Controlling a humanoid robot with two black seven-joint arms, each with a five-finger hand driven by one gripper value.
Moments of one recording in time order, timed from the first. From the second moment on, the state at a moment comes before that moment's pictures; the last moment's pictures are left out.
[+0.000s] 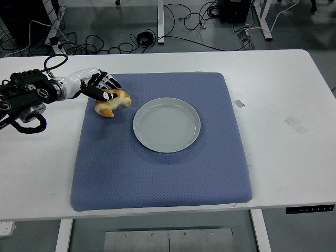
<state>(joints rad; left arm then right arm) -1.28 0.43 0.27 -0.86 0.31 -0.03 -0.09 -0.14 0.00 0.08 0.14 -0.10 -0.13 0.25</state>
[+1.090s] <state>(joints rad) -1.40 0.34 0.25 -1.00 0.31 -0.08 -0.09 -0.14 0.00 0.08 0.14 -0.10 -0.13 0.25</state>
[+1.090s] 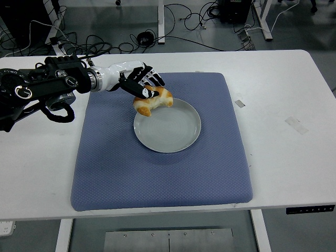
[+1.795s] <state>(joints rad) -1.34 0.30 0.26 -1.00 0.31 -0.08 -0.09 -0.14 0.00 0.08 0.14 -0.10 -0.13 0.25</state>
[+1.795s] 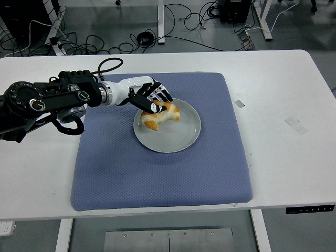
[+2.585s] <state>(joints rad) -1.31 0.30 0.26 -1.00 0.31 -0.07 -0.09 -0.14 0.00 0.08 0.14 -0.10 -0.13 0.25</state>
